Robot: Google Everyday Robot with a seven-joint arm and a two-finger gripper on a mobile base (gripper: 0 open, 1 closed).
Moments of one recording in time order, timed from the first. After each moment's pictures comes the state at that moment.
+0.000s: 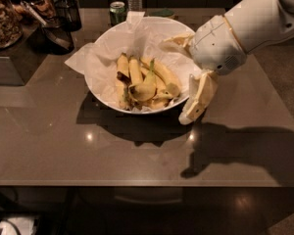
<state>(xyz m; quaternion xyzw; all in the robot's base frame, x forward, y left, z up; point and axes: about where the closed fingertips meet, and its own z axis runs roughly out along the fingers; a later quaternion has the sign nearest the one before) 0.477 -0.054 0.947 -0.72 0.57 0.23 0.33</state>
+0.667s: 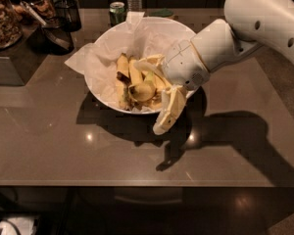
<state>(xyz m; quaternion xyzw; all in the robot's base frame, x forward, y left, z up) 0.480 0.004 0.903 -0.71 0.55 0.31 0.32</state>
